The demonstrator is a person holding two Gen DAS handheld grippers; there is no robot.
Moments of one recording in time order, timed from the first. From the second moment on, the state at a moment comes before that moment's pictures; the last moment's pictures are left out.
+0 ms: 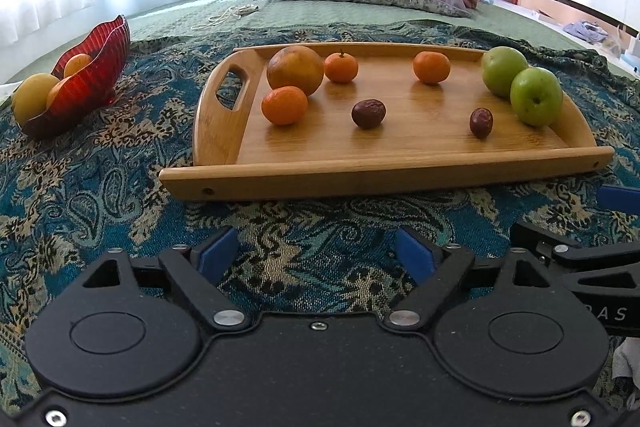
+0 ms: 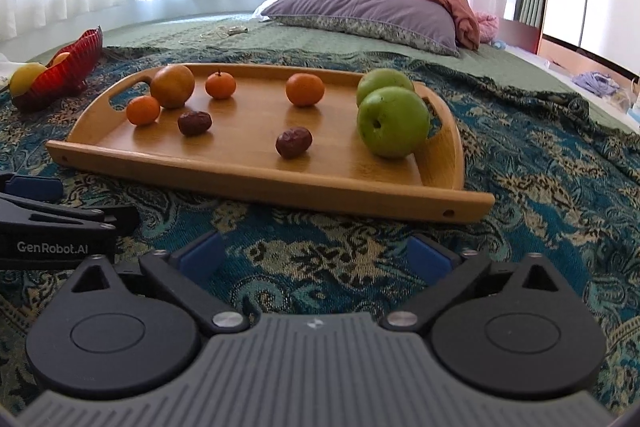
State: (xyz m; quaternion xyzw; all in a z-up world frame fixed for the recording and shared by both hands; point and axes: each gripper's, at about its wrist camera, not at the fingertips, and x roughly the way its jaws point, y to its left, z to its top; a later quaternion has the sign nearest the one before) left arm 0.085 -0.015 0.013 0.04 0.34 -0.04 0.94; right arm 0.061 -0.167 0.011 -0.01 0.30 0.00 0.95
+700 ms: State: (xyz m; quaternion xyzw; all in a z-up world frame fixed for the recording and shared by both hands) left arm 0.090 -0.009 0.007 0.03 0.36 -0.03 0.93; right arm 0.066 -0.169 0.001 0.00 0.32 0.00 0.95
